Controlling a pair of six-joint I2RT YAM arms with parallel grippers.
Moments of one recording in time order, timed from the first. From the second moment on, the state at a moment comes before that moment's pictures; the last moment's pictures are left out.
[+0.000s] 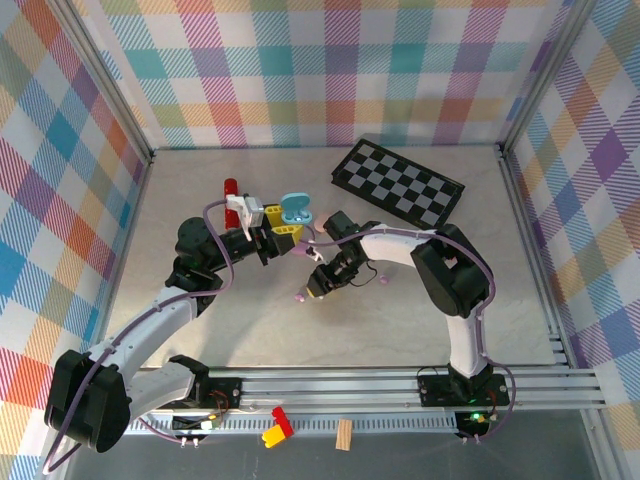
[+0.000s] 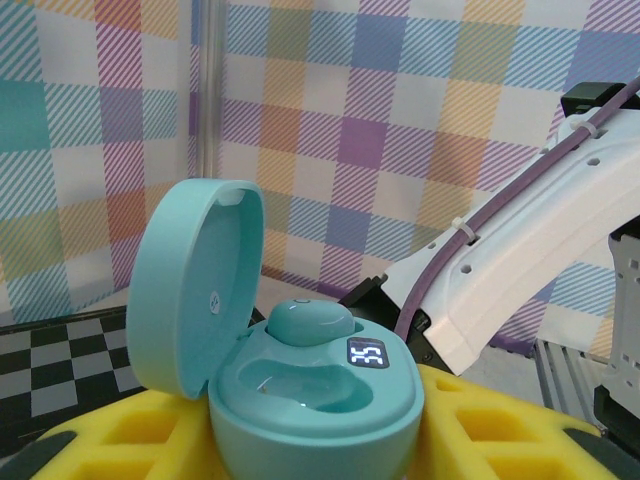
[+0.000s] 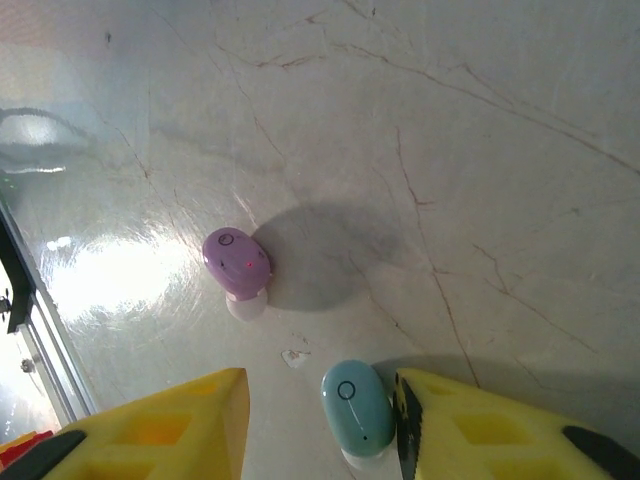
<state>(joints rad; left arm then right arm) -0.39 1.07 0.63 0.59 0.76 -0.21 0.71 2.00 1.26 -0.57 -0.65 0.08</state>
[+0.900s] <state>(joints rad) -0.39 1.10 0.62 0.62 0.72 -0.19 0.73 1.87 1.19 -0.53 -0.43 0.23</state>
